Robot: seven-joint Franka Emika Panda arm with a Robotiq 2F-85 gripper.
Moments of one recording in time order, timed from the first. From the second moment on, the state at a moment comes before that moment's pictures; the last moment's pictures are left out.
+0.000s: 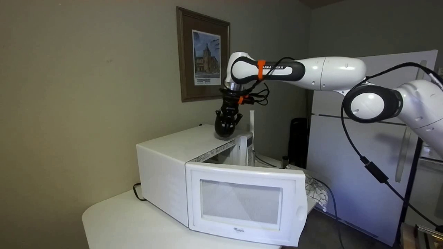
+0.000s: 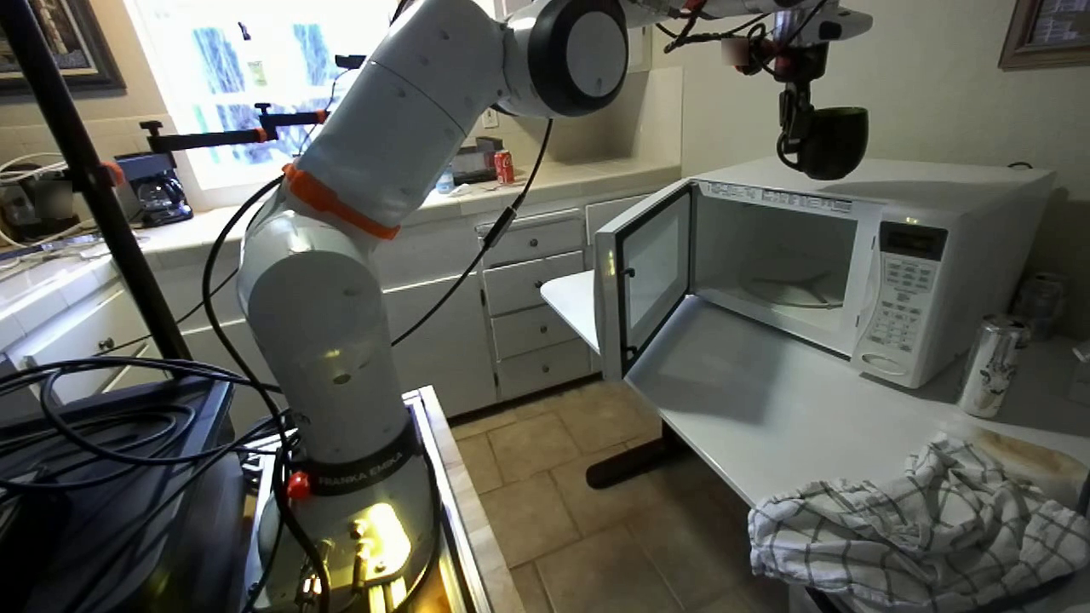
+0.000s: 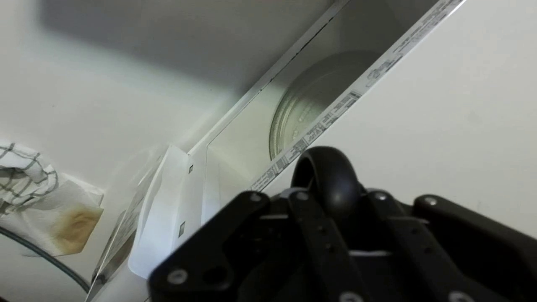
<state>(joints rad) 0.11 0.77 0.01 -0.73 0.06 1.68 0.76</state>
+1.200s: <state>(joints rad) 0.11 0.91 0.00 -0.54 0.04 1.67 0.71</state>
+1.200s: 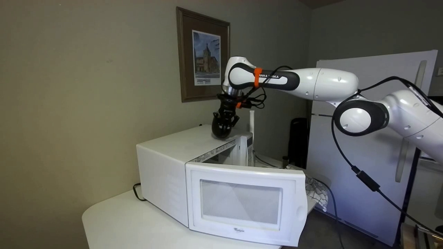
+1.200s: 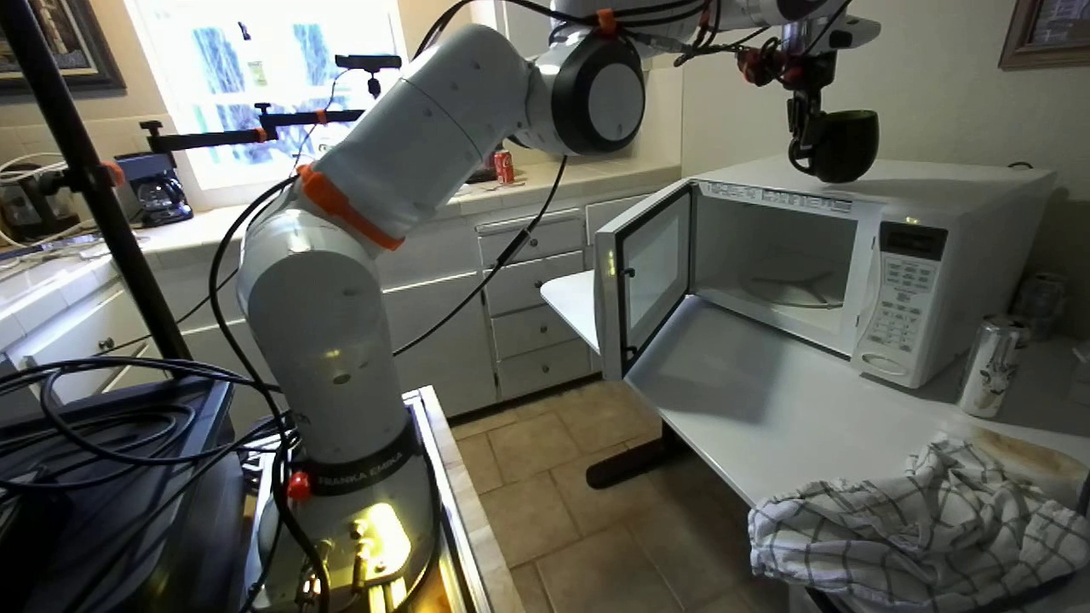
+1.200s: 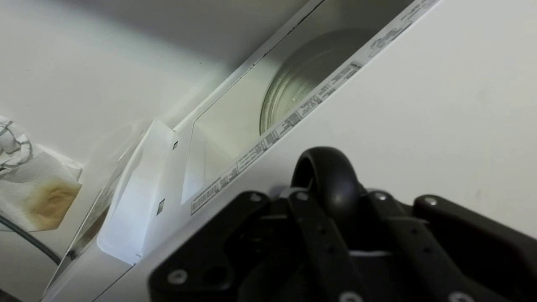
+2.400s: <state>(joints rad) 0.10 0.92 0.00 -0.51 0.04 1.68 0.71</state>
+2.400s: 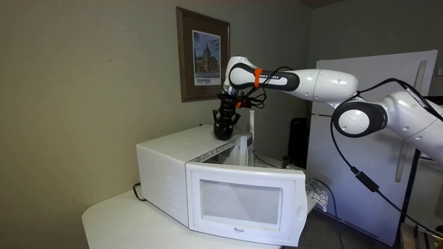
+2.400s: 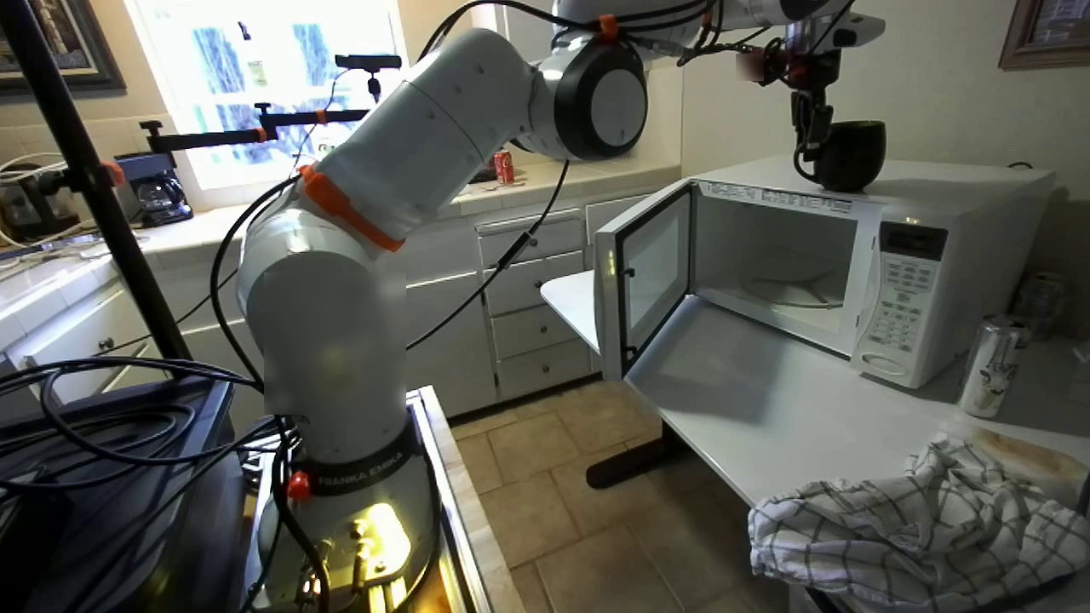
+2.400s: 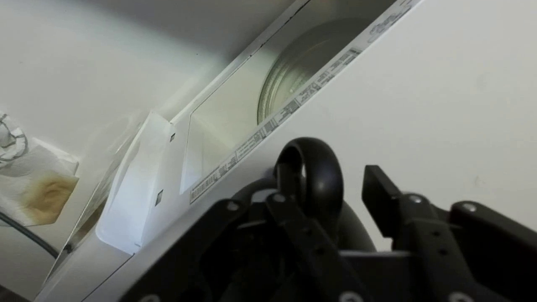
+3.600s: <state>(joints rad) 0.14 0.85 -0.01 -0.44 0.03 1.62 0.70</state>
